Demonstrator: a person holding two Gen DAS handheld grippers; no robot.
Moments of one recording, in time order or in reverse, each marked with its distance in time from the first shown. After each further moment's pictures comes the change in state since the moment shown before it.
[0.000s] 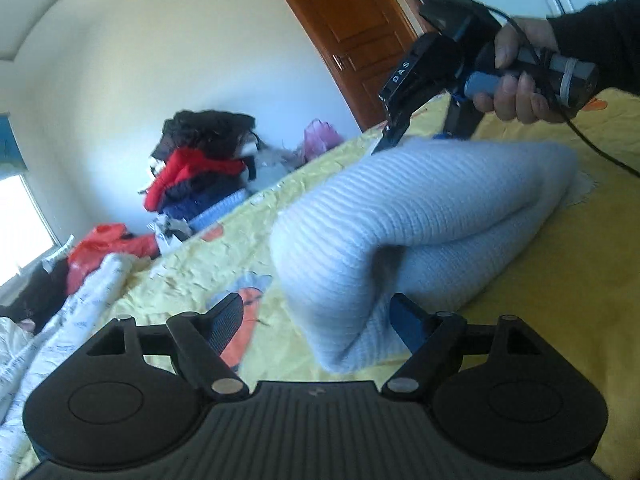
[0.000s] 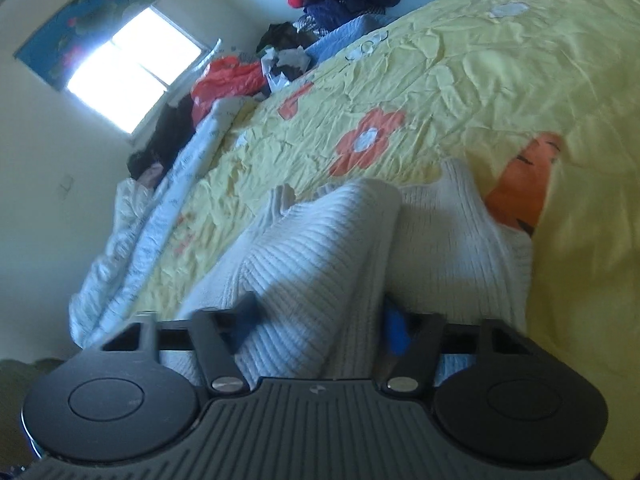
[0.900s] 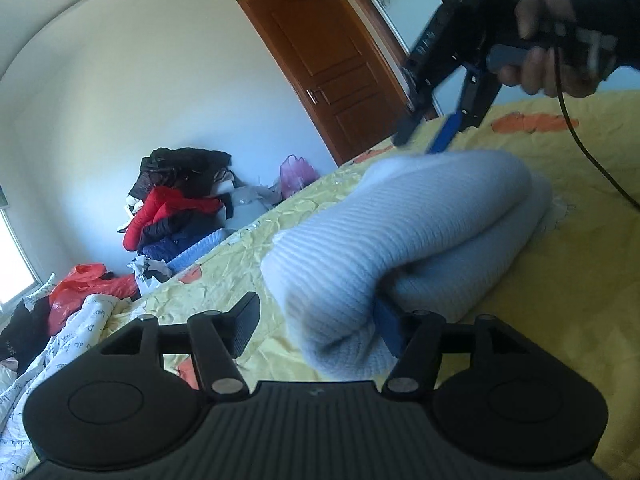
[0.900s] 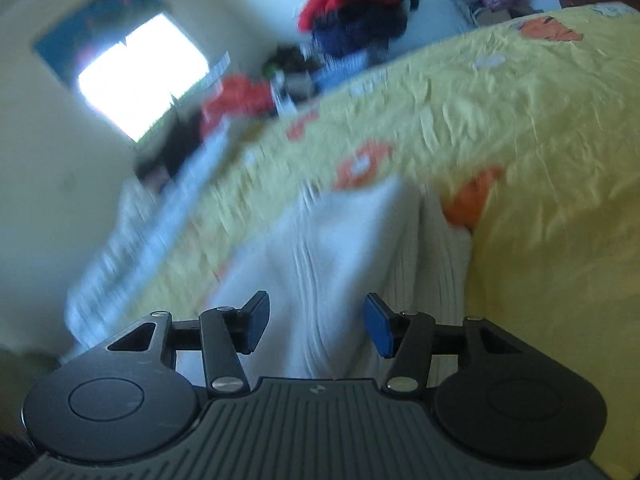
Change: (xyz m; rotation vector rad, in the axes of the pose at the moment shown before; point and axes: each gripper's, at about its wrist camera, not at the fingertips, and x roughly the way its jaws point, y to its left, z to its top) left arm -0.001 -0.002 0.001 0.057 -0.114 -0.066; right arm -0.081 0.016 -0.023 -0.088 -0.041 -0.067
